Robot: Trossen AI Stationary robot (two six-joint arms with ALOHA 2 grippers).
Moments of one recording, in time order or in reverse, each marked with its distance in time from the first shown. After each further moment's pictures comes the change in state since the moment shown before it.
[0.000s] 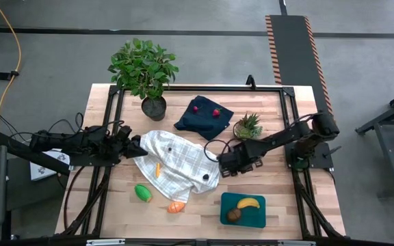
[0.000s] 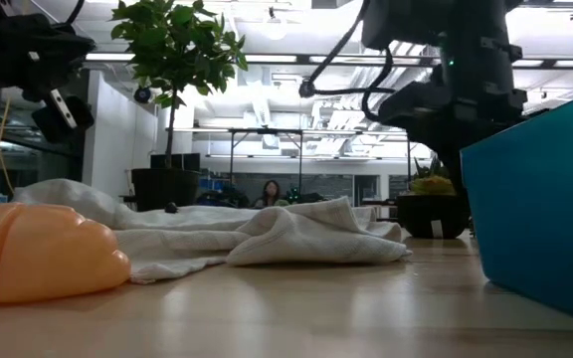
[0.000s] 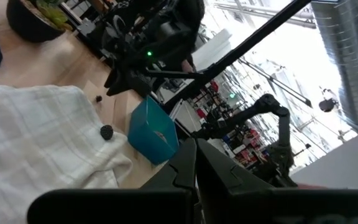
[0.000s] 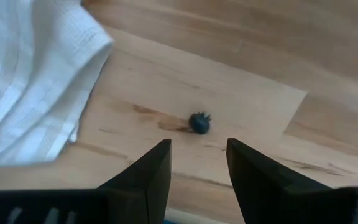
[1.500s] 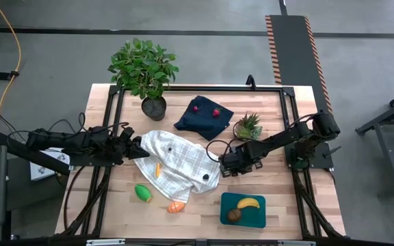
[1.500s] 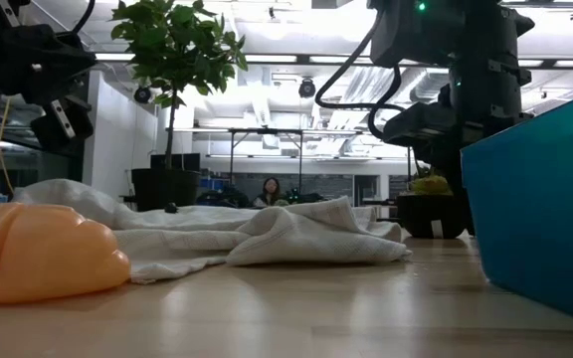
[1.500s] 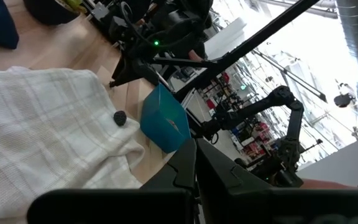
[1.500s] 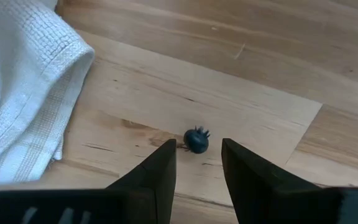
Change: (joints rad) left arm 0.000 0.076 0.000 0.001 0.002 -0.003; right arm -0.012 0.003 -0.087 0.120 0.000 0.020
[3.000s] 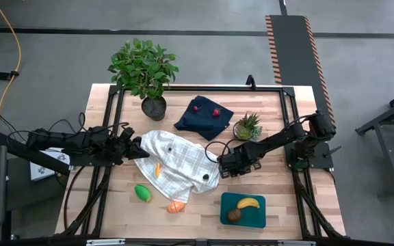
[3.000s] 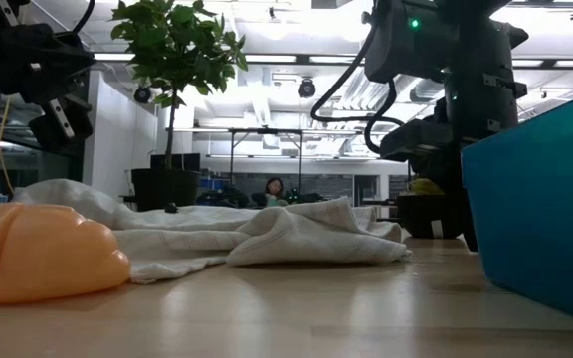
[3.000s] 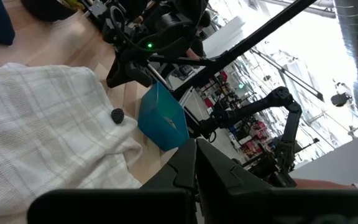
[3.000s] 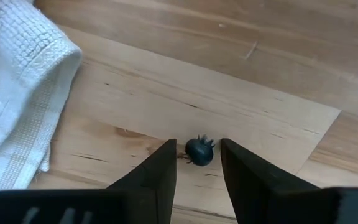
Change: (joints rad) left arm 0.000 0.001 0.000 0.002 0.012 -0.009; right arm -0.001 0.049 0.001 0.029 -0.019 -0.010
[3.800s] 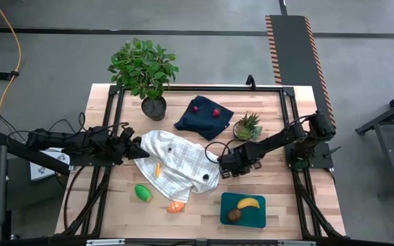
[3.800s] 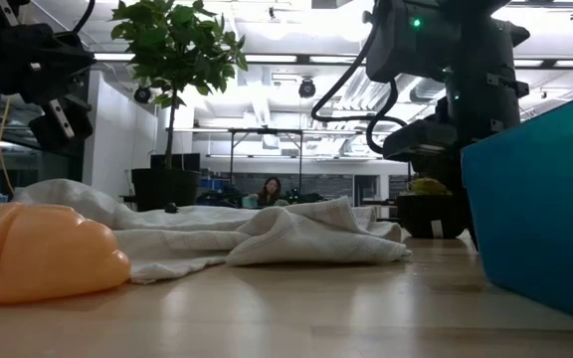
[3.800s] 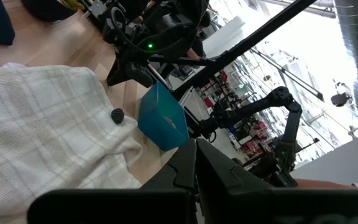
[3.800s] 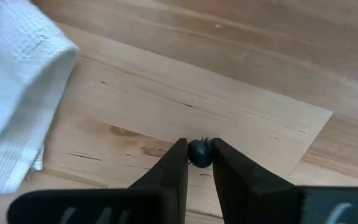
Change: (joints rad) left arm 0.000 0.000 0.000 0.000 0.000 0.000; right arm 0.000 0.000 0.006 -0.017 0.010 -0.018
